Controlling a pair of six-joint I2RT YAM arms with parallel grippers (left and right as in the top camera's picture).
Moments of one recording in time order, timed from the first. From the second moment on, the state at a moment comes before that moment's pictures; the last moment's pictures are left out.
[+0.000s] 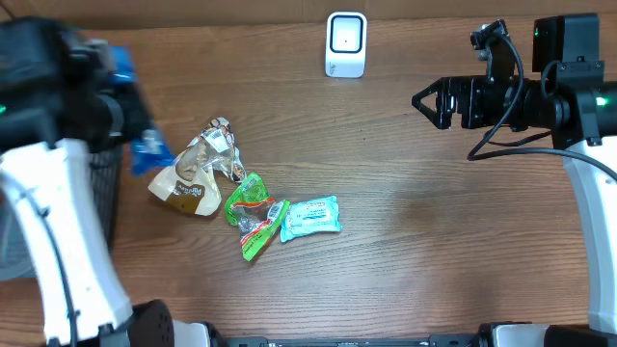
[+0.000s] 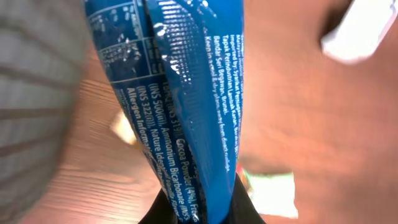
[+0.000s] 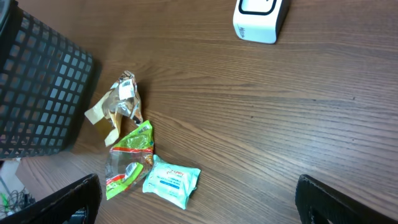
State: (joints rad) left arm 0.22 1.61 1.99 -1.50 0.17 -0.13; right arm 0.05 1.52 1.69 -1.11 -0.60 0.02
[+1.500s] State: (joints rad) left arm -0.46 2.10 1.55 -1.20 0.18 -0.49; right arm 0.05 1.52 1.69 -1.10 -0.60 0.02
